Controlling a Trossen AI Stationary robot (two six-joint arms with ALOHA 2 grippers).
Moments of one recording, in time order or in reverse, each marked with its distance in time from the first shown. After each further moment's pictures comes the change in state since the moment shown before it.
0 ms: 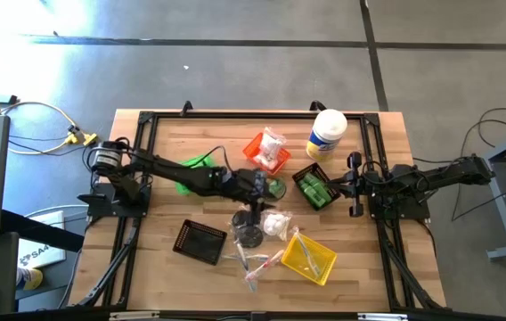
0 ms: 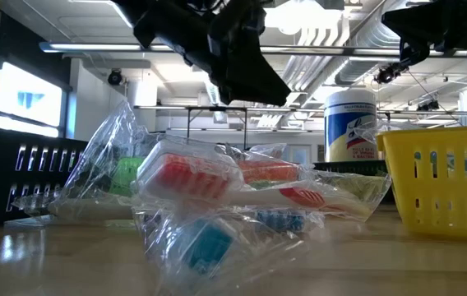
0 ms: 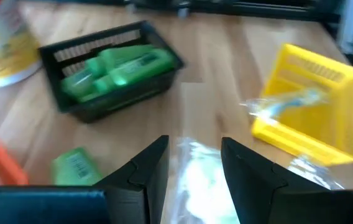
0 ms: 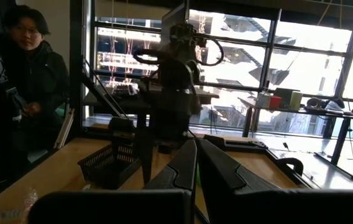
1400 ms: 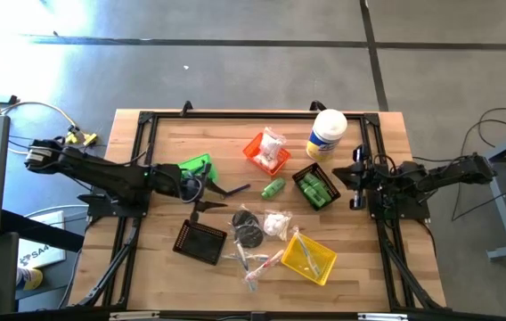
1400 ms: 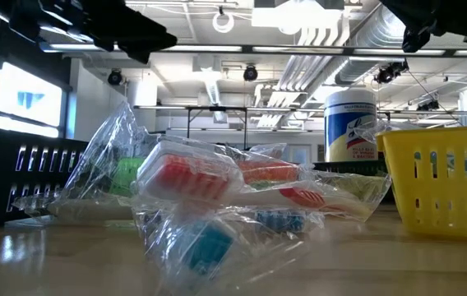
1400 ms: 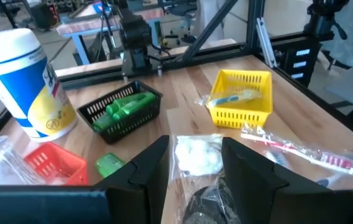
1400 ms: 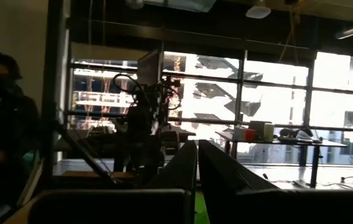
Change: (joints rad) left arm -0.060 -0.719 -0.615 0.203 0.003 0.229; right arm 0.000 0.042 0.000 0.238 0.091 -0.043
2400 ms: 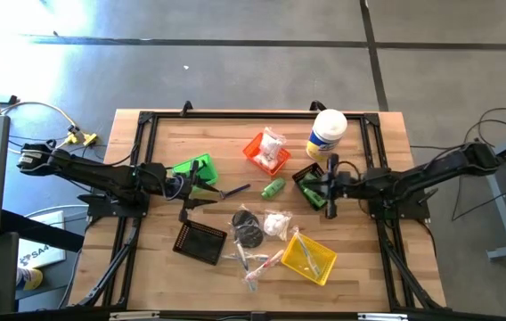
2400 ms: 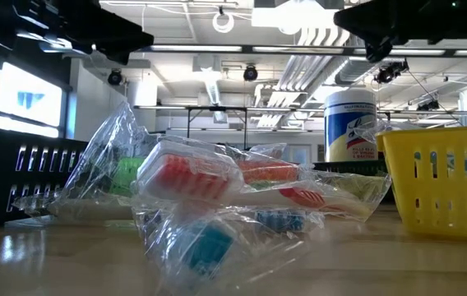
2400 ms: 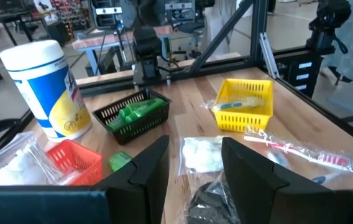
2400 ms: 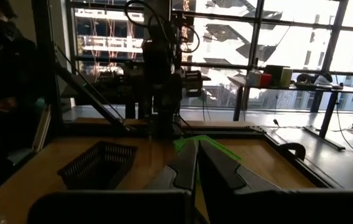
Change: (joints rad) left arm 0.000 -0.198 -0.130 0.005 -0.027 -0.003; right arm 0.000 0.544 0.155 0.115 -0.013 0.108
